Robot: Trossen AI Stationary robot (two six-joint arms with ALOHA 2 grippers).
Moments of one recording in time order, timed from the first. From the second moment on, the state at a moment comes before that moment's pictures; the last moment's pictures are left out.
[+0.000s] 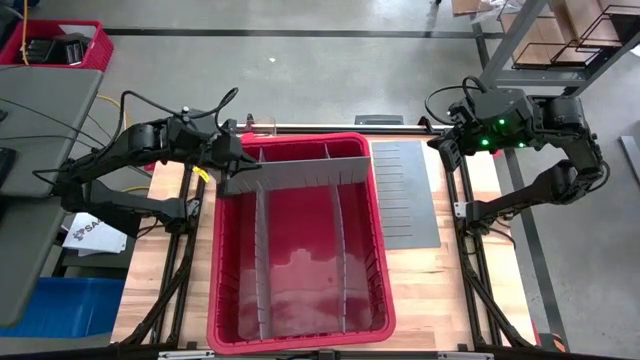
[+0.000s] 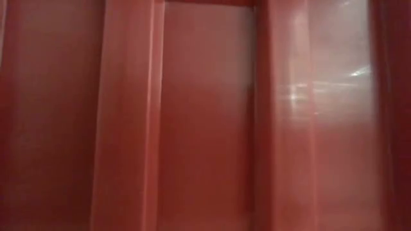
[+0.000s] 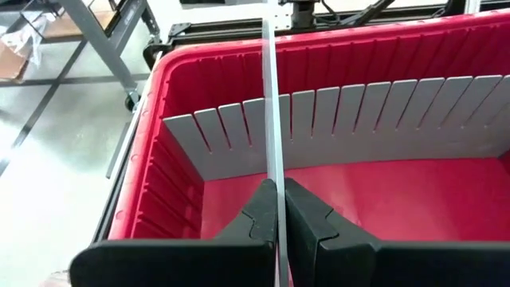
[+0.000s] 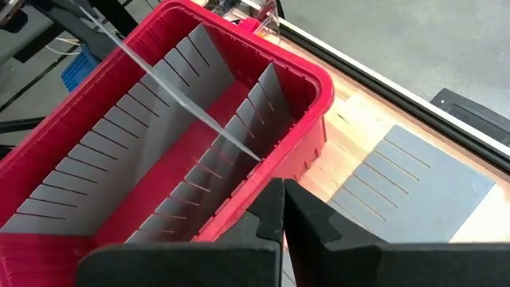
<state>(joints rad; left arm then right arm) 0.25 1.03 1.36 -0.94 0.06 0.22 -0.15 1.24 2.01 -1.55 0.19 0.59</state>
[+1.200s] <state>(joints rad) 0.25 1.09 1.37 -1.03 0.08 0.23 -0.15 1.24 2.01 -1.52 0.14 0.61</state>
